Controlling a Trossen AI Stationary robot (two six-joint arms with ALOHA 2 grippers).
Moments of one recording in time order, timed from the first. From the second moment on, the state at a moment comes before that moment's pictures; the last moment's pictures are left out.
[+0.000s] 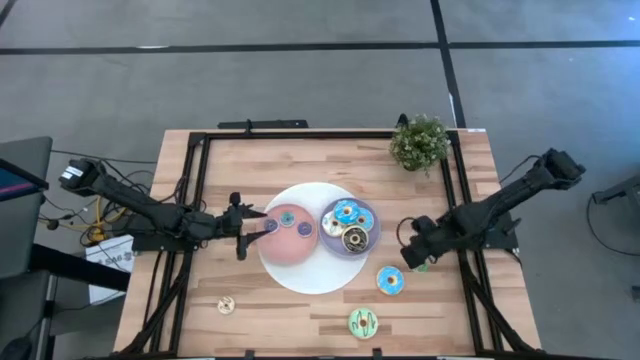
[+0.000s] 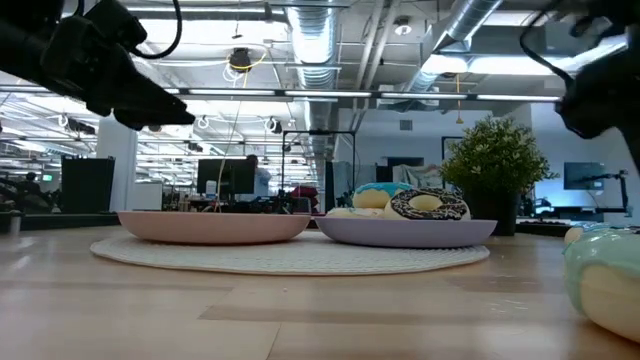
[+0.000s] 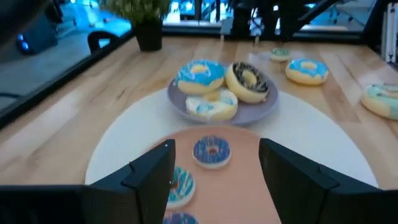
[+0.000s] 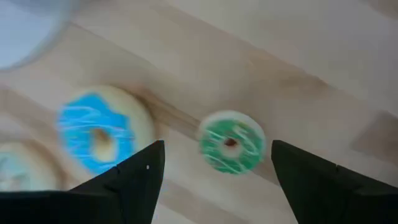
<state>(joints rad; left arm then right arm) -0.35 0.81 0.18 0.35 -0.55 -0.16 0.46 1.07 0.57 -0.80 -0.08 1.55</state>
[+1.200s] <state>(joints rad) -0.35 0.81 0.18 0.25 -0.54 -0.28 0.55 1.35 0.57 -0.69 -0.08 1.65</state>
